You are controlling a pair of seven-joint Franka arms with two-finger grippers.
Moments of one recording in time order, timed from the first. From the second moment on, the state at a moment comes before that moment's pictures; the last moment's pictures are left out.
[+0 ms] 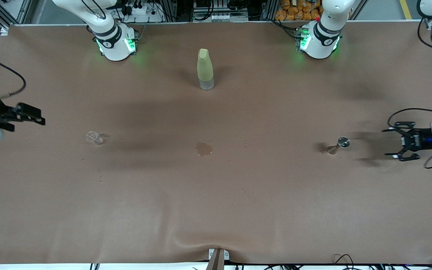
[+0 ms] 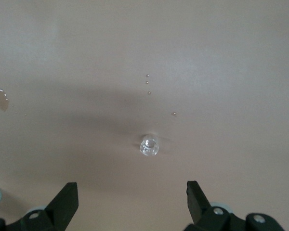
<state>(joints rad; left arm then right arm) 0.74 0.74 -0.23 -1.47 -0.65 1.51 2.04 0.03 0.15 -0.10 -1.46 0.07 1.55 -0.25</state>
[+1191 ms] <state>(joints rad) 0.68 0.35 -0.48 -1.46 -0.27 1.51 1.10 -0.02 0.14 -0.10 -1.33 0.03 1.42 -0.22</state>
